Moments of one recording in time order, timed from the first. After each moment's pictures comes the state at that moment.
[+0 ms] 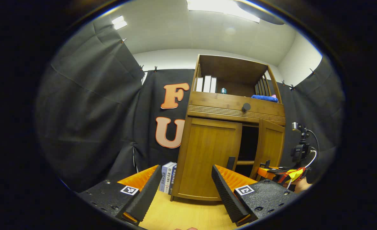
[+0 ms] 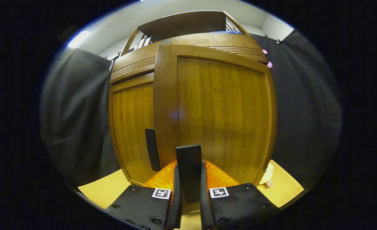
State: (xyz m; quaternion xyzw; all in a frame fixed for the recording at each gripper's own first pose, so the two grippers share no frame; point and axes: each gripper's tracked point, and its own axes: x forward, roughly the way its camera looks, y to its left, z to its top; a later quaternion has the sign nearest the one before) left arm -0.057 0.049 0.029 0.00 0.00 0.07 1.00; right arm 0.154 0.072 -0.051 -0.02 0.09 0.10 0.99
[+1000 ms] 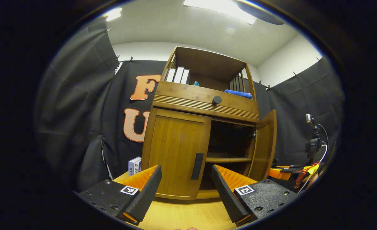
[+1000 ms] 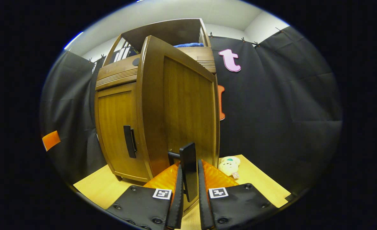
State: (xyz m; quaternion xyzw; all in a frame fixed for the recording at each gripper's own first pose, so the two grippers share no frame) left arm -0.022 -0.016 0.003 -0.03 0.02 -0.05 1.00; right arm 0.057 -0.040 -0.038 -0.02 0.09 0.00 1.00
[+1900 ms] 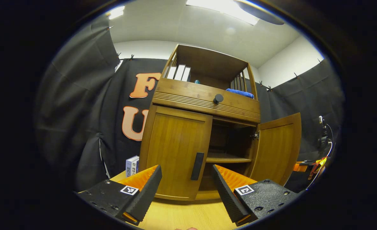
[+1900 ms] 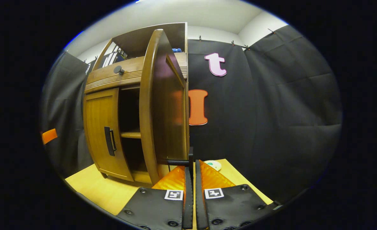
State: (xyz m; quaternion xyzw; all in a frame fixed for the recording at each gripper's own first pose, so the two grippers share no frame) left arm -0.010 -0.013 -0.004 -0.03 0.02 -0.05 1.00; right arm 0.037 -0.150 -0.014 -0.03 0.07 -0.01 1.00
